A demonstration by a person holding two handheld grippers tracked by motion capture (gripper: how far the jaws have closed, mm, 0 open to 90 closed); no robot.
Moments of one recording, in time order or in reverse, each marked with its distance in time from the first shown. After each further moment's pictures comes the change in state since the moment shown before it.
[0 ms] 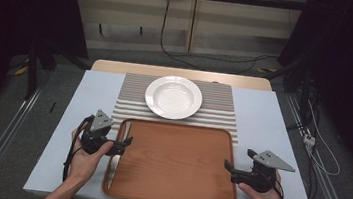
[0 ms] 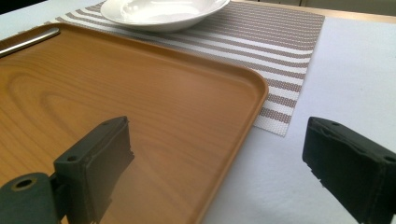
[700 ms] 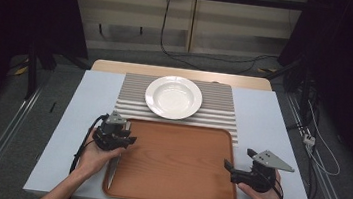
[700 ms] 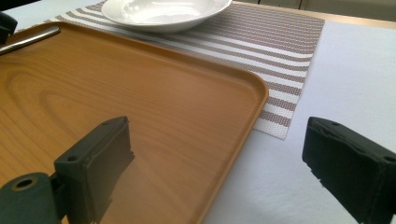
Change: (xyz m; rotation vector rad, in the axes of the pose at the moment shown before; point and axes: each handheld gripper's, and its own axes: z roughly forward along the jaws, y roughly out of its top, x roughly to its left) left arm 0.000 0.006 0.043 0.177 -0.133 0.021; right arm 0.001 0.001 0.001 -0.006 -0.005 -0.022
